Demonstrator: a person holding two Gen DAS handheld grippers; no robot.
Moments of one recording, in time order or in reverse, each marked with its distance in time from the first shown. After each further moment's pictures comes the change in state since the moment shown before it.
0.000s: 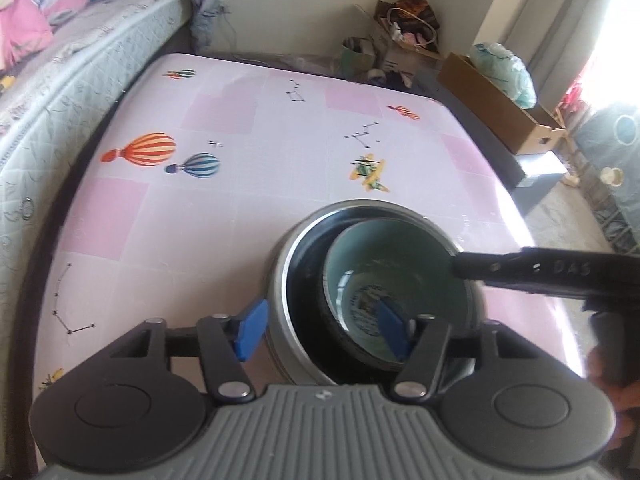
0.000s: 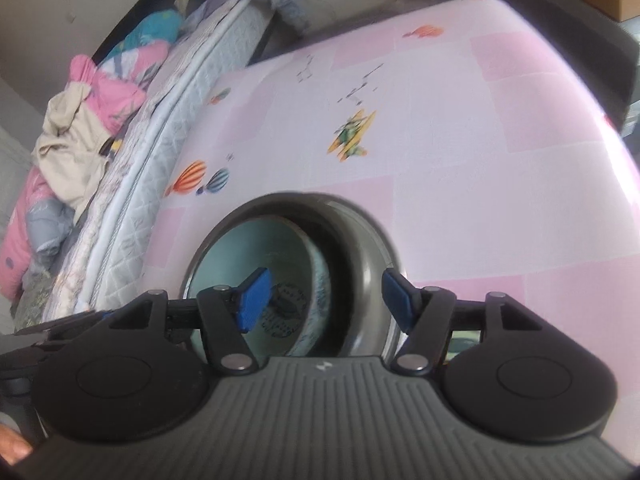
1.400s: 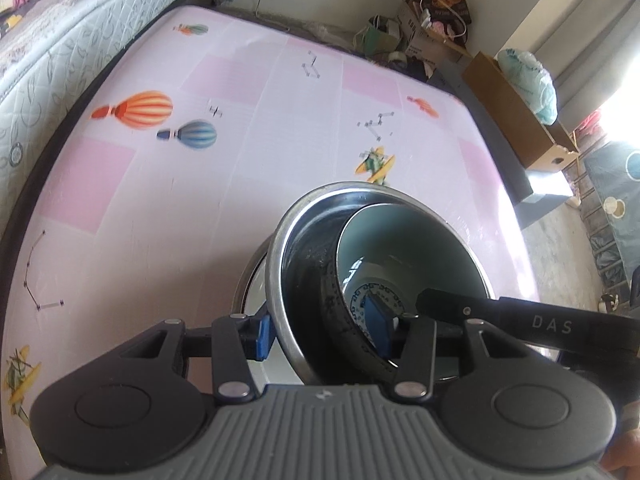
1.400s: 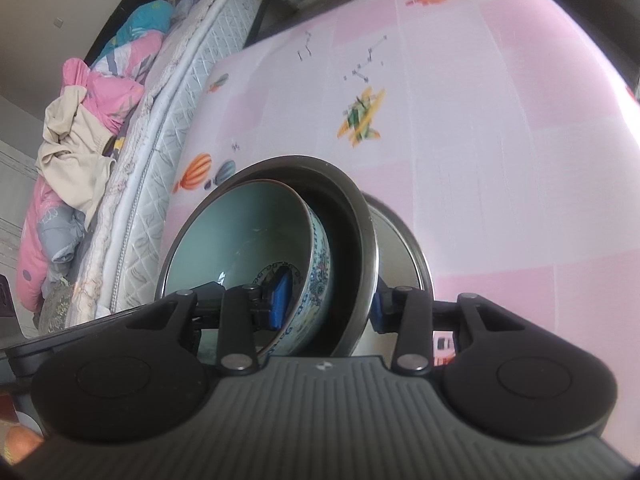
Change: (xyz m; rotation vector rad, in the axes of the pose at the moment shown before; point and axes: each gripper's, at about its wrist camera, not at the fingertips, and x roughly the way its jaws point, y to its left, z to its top) left arm 0.026 0.006 0.023 -0.156 0.115 -0.046; right arm 0.017 0.006 0.009 0.082 0.118 0.048
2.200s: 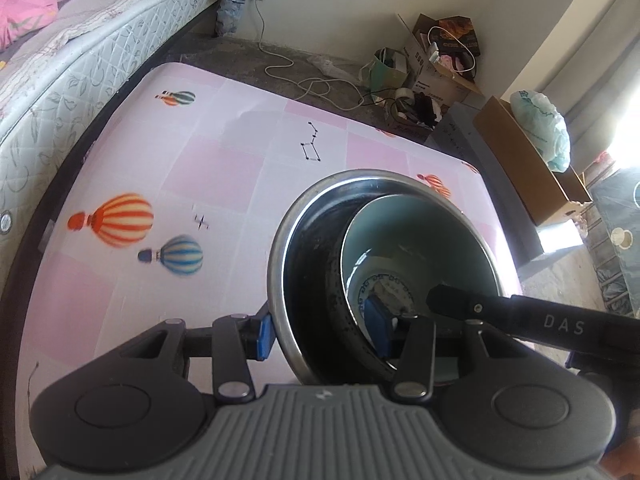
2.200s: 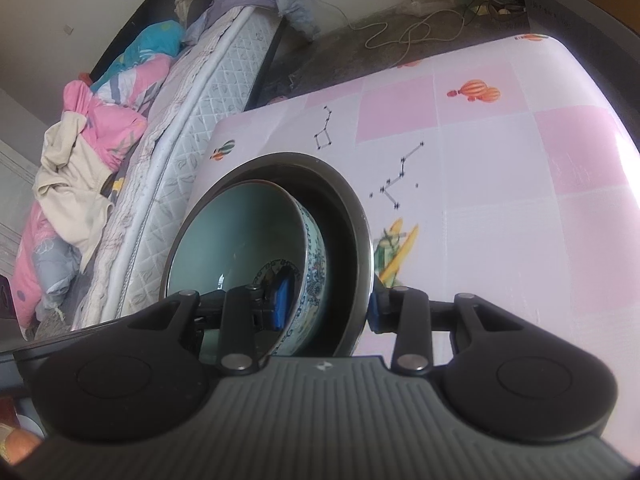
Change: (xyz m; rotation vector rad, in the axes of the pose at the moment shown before) left arm 0.013 -0.009 0.100 -0.008 -0.081 0.013; right arm 0.034 0.022 0.130 -0.061 -0.073 0.010
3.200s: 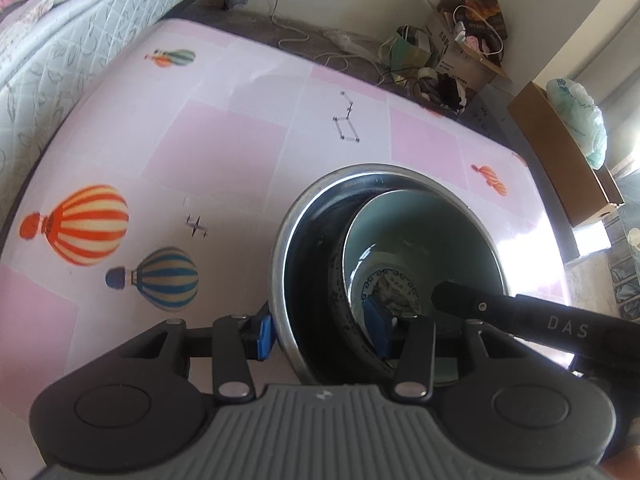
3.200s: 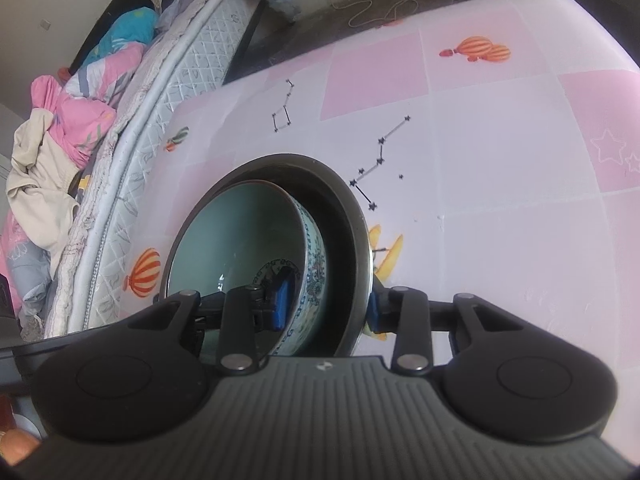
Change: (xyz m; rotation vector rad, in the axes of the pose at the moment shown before) left arm 0.092 0.029 0.028 -0.019 0.057 0.026; right arm 0.097 -0.030 0.017 0.026 0.038 -0.028
